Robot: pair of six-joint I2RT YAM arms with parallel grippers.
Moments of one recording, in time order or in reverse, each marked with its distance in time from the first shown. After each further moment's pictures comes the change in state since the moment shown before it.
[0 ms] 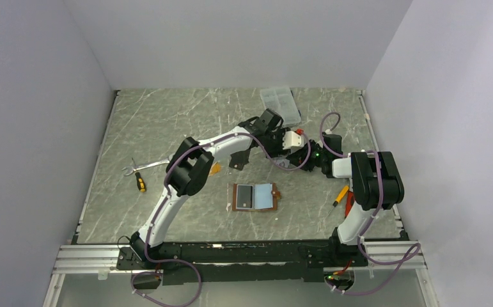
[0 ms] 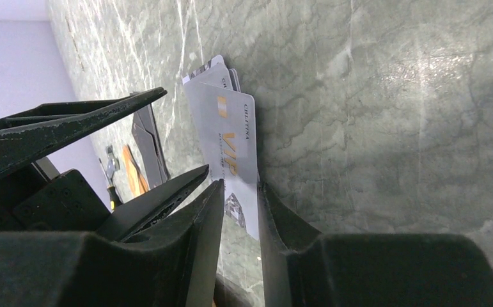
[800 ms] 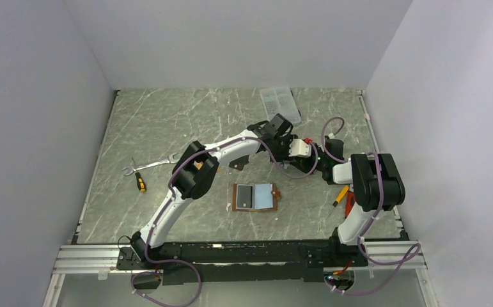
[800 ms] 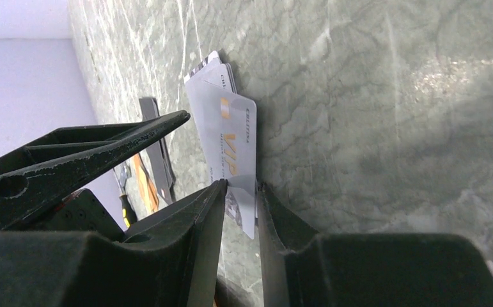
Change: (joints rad) left arm -0.063 0.038 0.081 -0.094 -0.091 0.072; right arm -0.008 -0.006 -0.077 0.130 0.006 0.064
